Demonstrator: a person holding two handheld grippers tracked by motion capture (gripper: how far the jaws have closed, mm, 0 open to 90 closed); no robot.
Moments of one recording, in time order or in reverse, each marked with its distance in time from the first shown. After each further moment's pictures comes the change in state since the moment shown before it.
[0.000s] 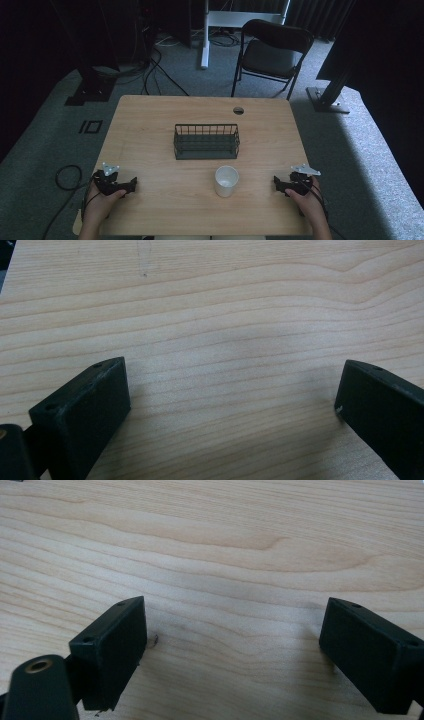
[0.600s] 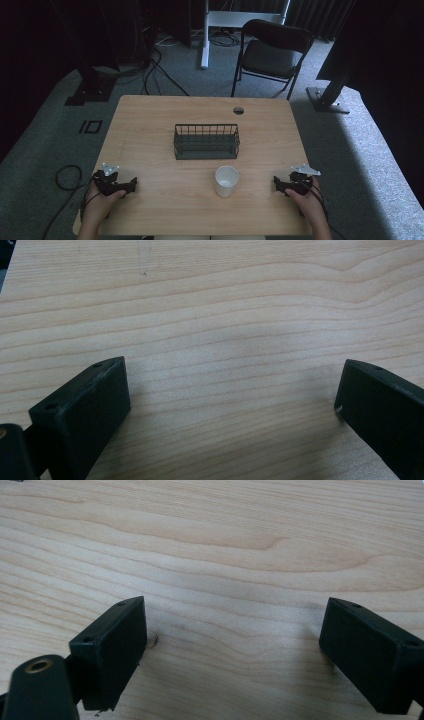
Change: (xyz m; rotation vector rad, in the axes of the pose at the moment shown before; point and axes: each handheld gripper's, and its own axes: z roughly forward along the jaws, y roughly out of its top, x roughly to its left) left arm 0.000 0.000 0.000 0.001 -0.002 0.002; right arm 0.000 0.000 0.000 0.000 0.000 0.000
